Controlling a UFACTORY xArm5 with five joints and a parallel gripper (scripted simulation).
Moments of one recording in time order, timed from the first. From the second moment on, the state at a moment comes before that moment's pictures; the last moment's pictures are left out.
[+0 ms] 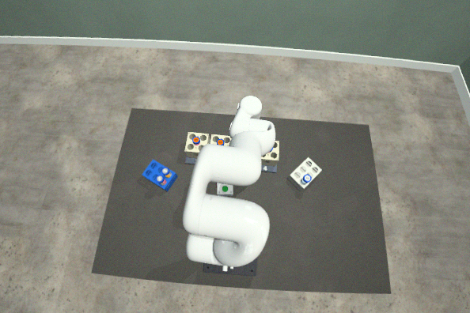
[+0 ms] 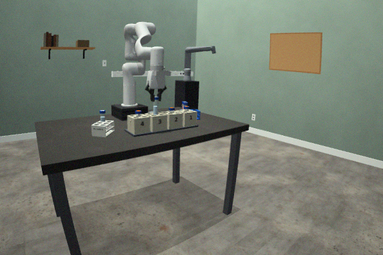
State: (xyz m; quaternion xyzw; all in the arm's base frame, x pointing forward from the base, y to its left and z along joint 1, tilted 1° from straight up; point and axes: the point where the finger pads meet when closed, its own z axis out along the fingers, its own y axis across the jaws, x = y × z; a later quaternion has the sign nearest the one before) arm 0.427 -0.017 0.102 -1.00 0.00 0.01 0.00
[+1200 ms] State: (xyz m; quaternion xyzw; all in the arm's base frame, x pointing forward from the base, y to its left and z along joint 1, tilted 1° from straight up) arm 0.427 -0.016 0.071 -1.00 0.00 0.01 0.00
